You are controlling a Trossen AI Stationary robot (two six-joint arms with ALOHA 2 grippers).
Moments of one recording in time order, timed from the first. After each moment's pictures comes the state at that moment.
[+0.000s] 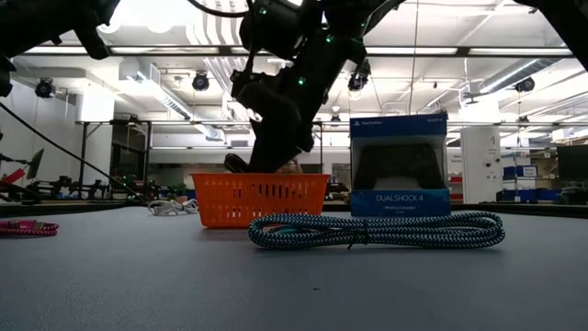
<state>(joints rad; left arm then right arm) -0.09 0.53 0.02 1.35 -0.42 0.17 -0.01 2.12 1.60 -0.48 0.05 0.12</state>
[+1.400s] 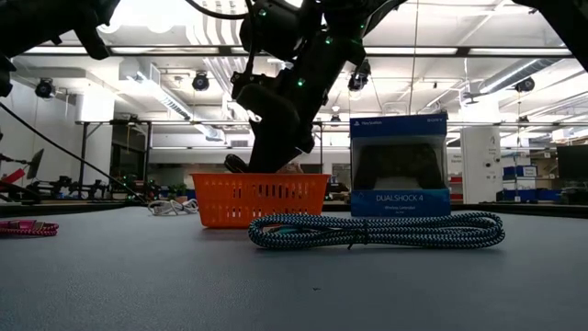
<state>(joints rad) -0.09 0.53 0.02 1.35 -0.42 0.16 -0.01 2.12 1.60 -0.48 0.05 0.12</state>
